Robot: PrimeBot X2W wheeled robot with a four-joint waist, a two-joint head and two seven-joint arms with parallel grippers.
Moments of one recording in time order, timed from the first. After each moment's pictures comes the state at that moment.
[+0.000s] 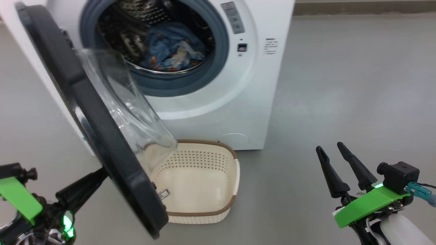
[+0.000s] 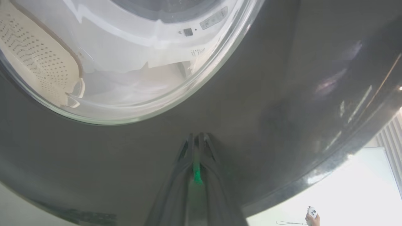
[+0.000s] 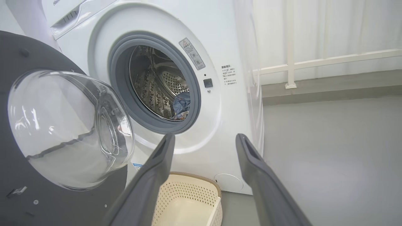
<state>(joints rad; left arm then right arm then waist) -0.24 0.17 0.25 0.11 -1.56 0.09 1.11 -0.20 -0.31 0.35 0.27 0.67 0.13 -0.25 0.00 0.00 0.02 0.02</state>
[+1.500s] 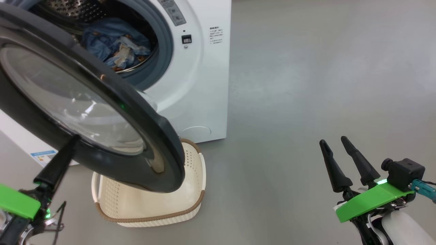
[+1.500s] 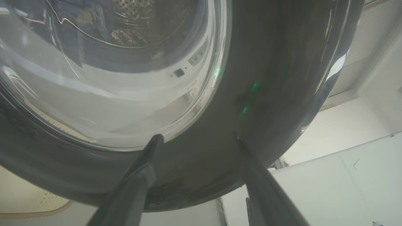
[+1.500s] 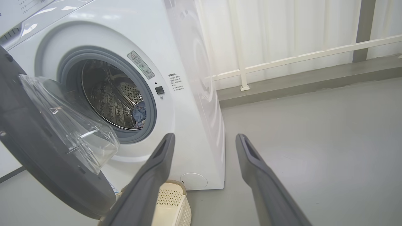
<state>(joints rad) -0.26 0.13 0.29 0.08 -1.36 -0.11 0.80 -0.19 -0.29 0.31 0.25 0.65 0.13 -0.25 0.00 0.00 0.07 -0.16</state>
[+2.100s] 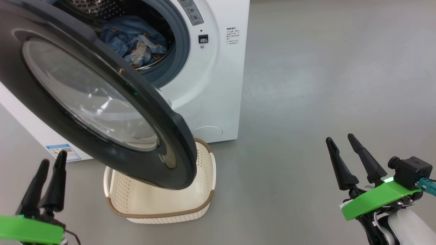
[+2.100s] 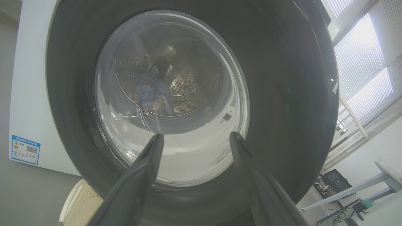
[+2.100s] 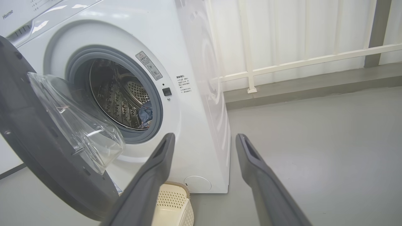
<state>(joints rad) -0.07 0.29 0.08 -0.04 -1.03 -0.12 0.17 -0.19 -0.31 0.29 0.24 0.65 0.13 -0.25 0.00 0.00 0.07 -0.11</state>
